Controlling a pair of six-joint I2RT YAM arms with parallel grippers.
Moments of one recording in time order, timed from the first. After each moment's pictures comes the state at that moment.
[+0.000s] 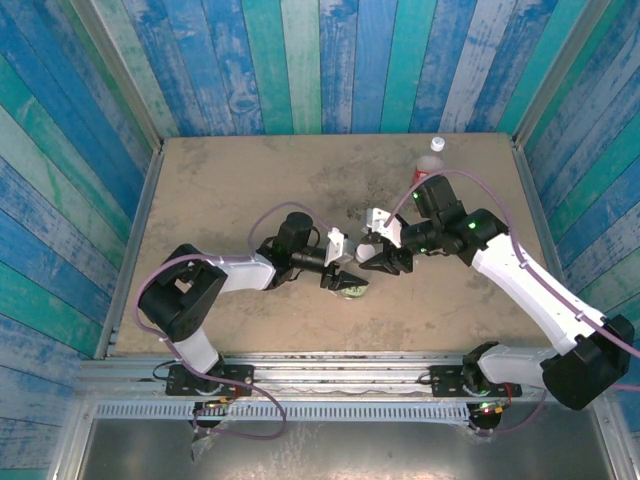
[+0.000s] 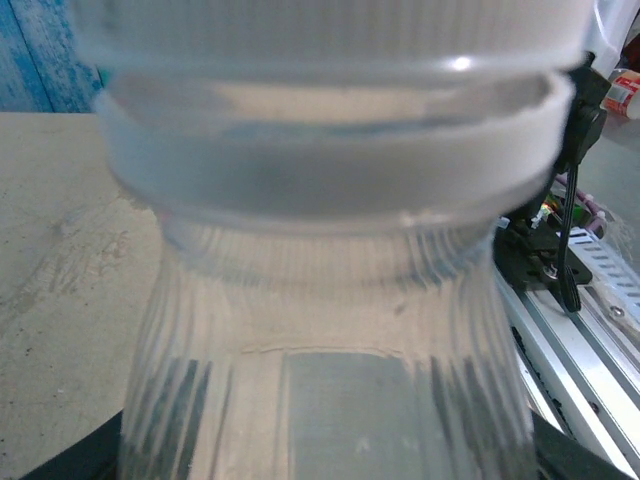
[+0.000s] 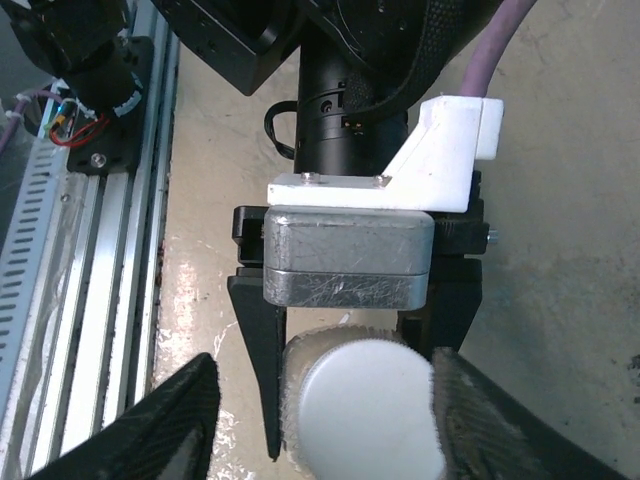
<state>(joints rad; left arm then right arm) -0.68 1.68 0.71 0.57 0.99 0.30 0.55 1.24 1.14 -0.79 -0.68 -0.65</state>
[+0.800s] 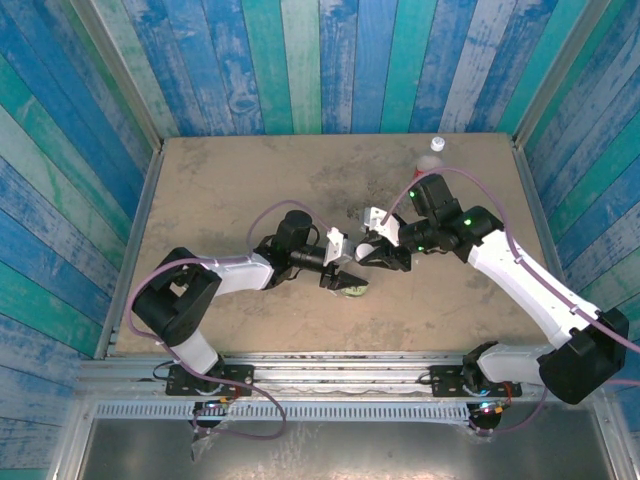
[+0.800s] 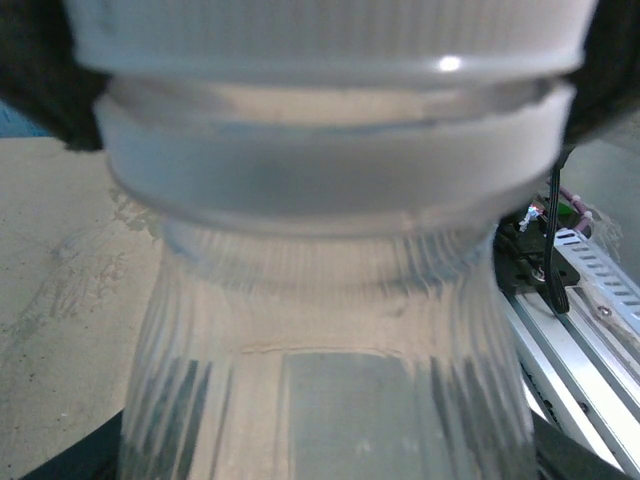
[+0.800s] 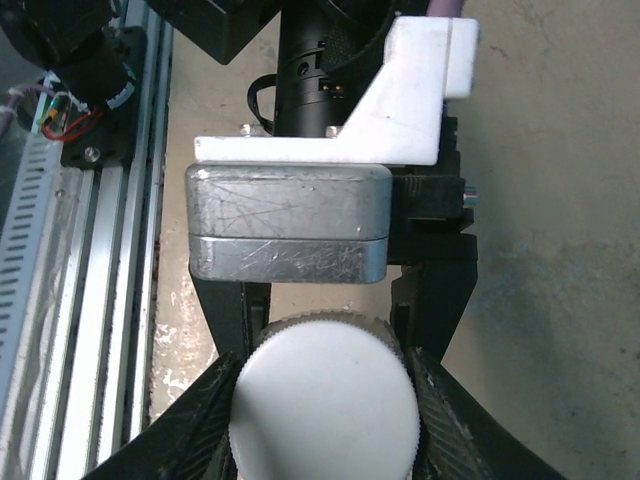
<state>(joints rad) -0.68 1.64 0.72 0.54 1.00 0.33 0.55 1.27 1.15 -0.80 -0.67 -0.64</state>
